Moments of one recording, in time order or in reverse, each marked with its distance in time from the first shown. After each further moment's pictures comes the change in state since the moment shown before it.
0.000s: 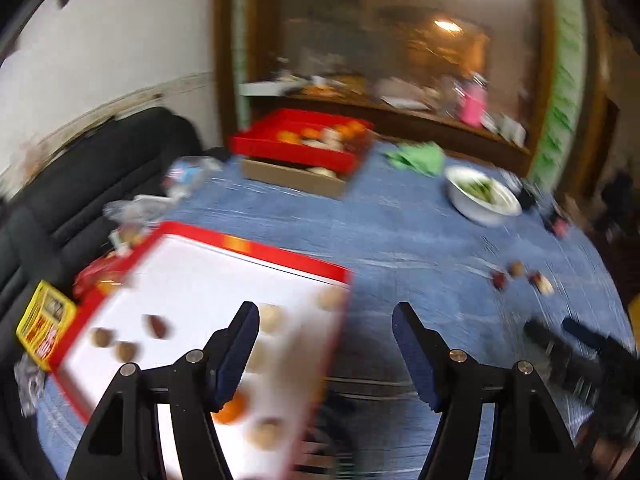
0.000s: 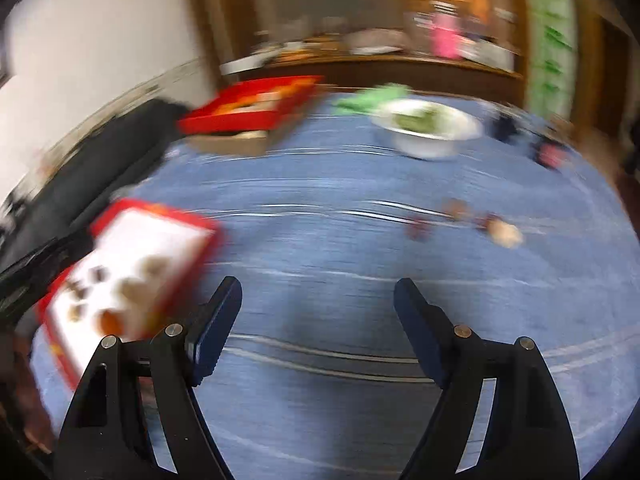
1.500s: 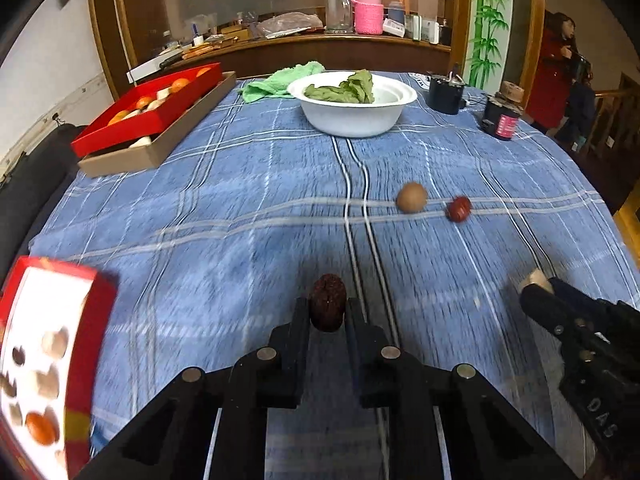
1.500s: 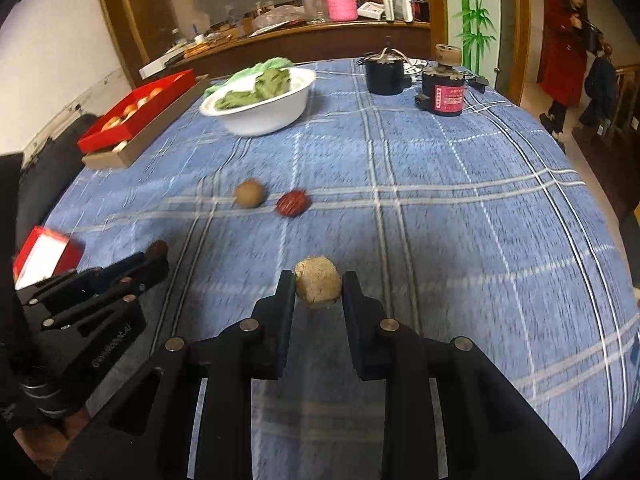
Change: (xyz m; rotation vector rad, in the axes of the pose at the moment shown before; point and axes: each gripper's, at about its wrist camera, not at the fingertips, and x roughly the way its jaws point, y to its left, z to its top) left arm 0.092 -0.178 -0.012 0.209 0.177 -0.110; right arm 0.026 -0.138 0.007 0.088 0.072 -0.108
